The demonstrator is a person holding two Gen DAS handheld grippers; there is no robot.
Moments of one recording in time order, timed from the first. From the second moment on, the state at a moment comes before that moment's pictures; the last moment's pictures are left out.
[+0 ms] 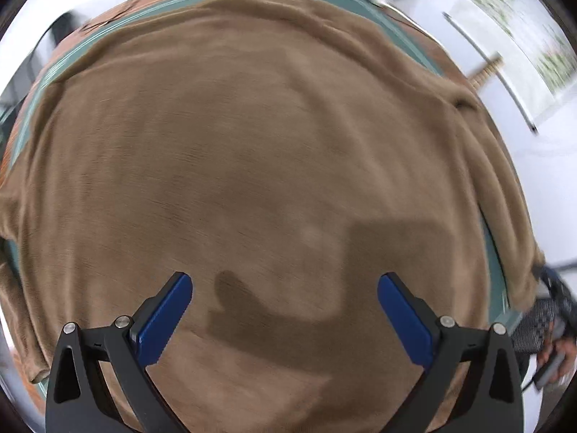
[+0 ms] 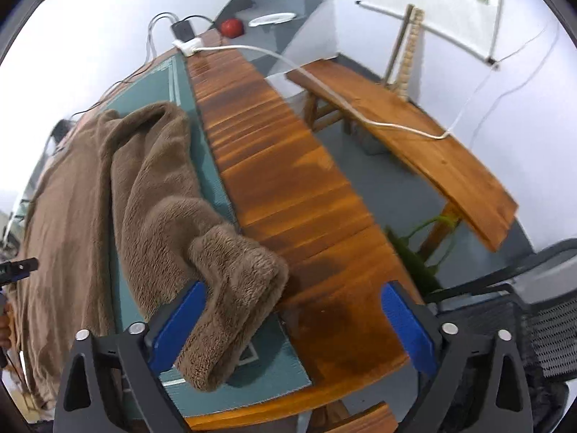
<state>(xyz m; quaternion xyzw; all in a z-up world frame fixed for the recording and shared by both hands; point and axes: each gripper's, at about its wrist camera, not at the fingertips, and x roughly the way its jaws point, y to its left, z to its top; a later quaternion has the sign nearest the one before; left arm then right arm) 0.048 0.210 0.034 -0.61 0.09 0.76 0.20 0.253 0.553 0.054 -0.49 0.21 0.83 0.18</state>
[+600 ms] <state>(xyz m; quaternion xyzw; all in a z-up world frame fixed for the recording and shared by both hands) 0.159 0.275 0.003 -0.62 0.21 0.70 0.28 0.250 0.557 0.091 -0.44 0.15 0.88 0.11</state>
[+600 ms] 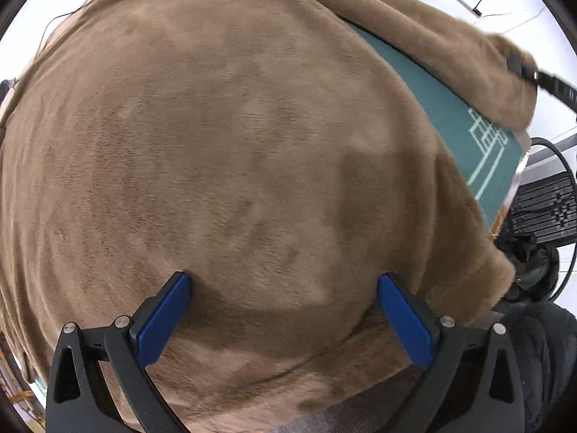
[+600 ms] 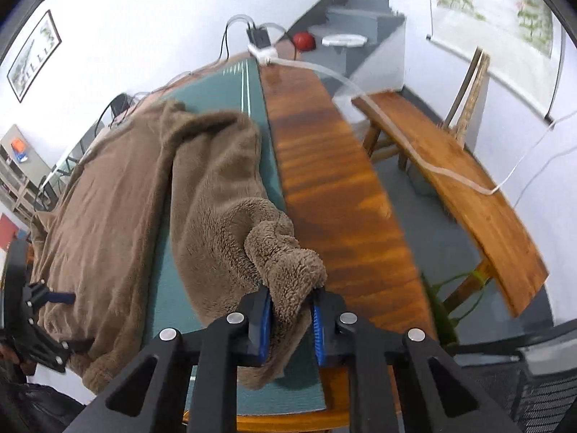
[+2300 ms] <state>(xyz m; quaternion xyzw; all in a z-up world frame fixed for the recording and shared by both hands) -0.045 0.026 0.055 -0.63 -0.11 0.76 0.15 -0.023 0.230 0.182 -0.26 -0.26 0.91 -0.17</state>
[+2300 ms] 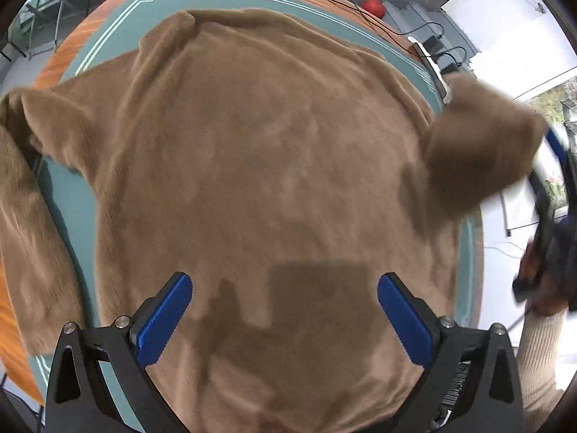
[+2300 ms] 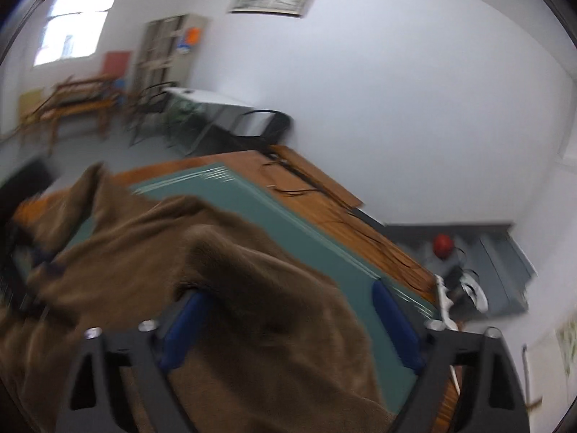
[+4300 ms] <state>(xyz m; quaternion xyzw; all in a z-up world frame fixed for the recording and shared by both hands) -0.105 0.086 0.000 -0.62 -0.08 0.71 0.32 0.022 0.358 0.024 -0.50 0.01 0.86 0.05</state>
